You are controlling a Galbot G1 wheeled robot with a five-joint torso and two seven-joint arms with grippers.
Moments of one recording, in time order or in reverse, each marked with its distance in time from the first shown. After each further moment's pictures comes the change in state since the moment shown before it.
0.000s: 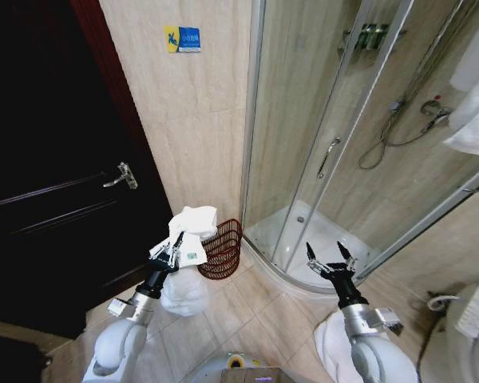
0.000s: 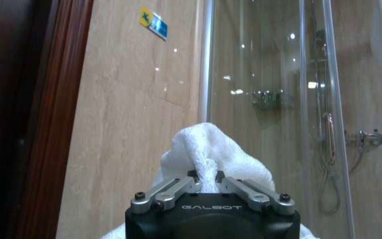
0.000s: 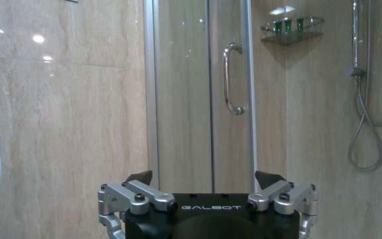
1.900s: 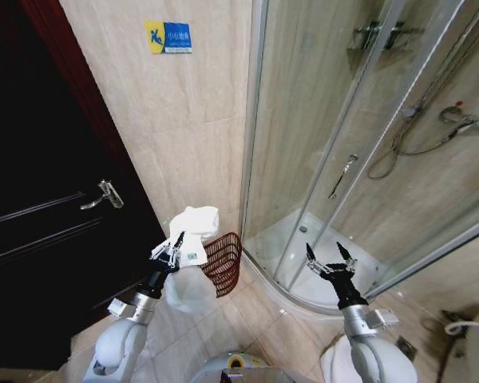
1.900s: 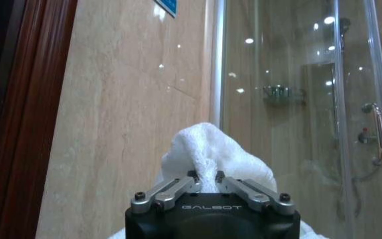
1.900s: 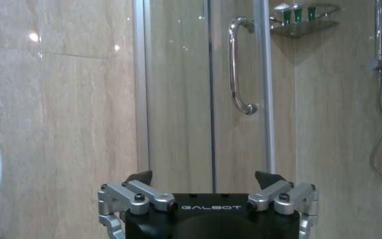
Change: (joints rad) left arm 0.000 0.000 -0.001 0.005 -0.003 -0.003 0.008; right arm 0.003 0.004 0.001 -0.008 0.000 0.008 -0.007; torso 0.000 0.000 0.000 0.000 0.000
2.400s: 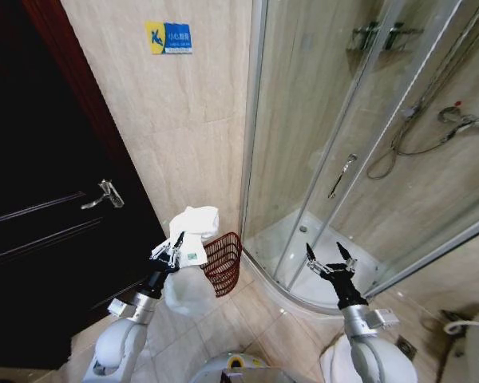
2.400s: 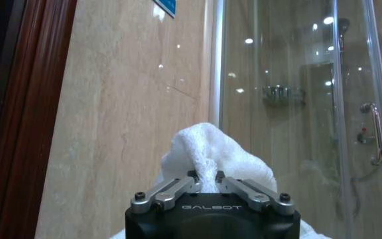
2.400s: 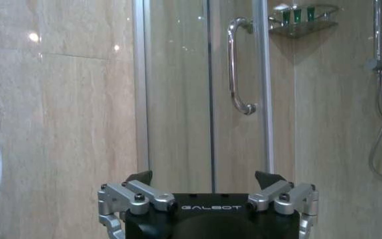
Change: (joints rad) left arm 0.000 0.000 0.000 0.000 0.000 0.000 0.000; right arm 0.000 0.000 0.000 0.000 0.000 0.000 0.000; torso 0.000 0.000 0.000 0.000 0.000
